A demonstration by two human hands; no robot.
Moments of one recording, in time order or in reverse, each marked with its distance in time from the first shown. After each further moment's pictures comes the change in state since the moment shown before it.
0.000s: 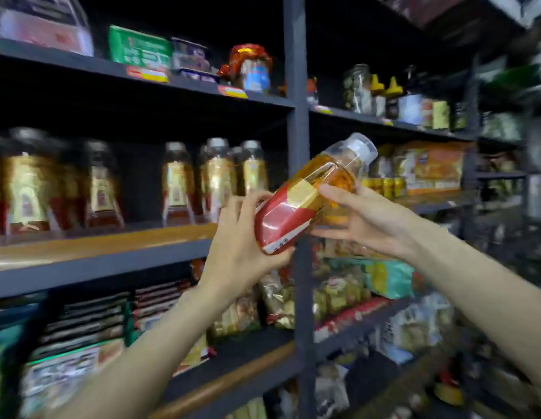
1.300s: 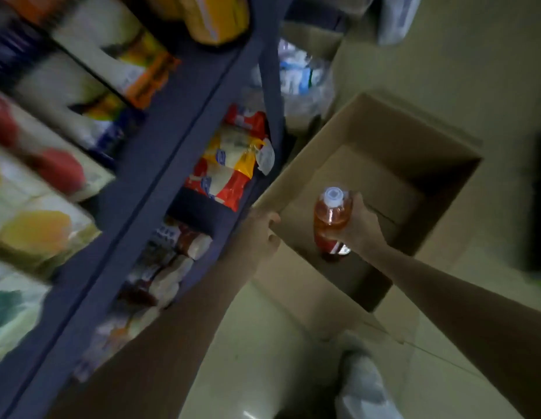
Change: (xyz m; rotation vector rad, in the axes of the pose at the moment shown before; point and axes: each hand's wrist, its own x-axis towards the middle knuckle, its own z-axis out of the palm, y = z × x) left_hand -0.519 -0.022 1.054 -0.195 -1.467 -0.478; right_hand -0.306 0.907 -0.731 -0.666 0.726 1.137
